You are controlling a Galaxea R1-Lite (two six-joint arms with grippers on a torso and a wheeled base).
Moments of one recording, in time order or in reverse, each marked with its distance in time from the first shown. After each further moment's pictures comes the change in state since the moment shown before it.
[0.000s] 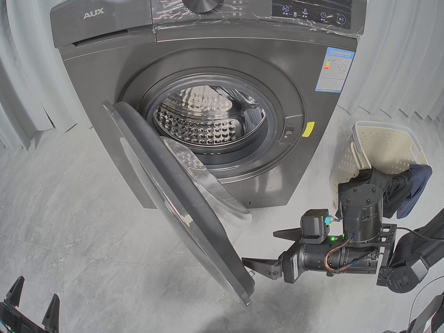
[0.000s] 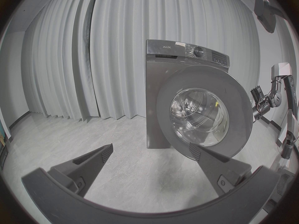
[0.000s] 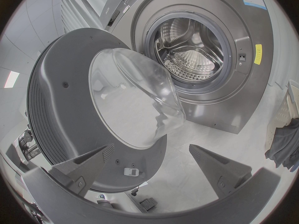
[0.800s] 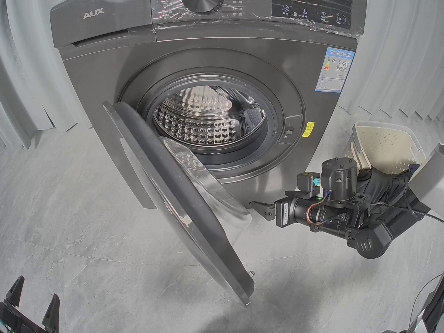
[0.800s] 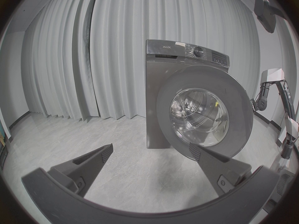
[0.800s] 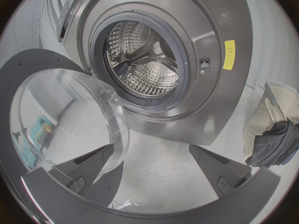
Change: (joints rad) left arm 0.000 0.000 0.000 0.000 0.000 0.000; right arm -0.178 0.231 -0.258 -0.050 -0.158 0.009
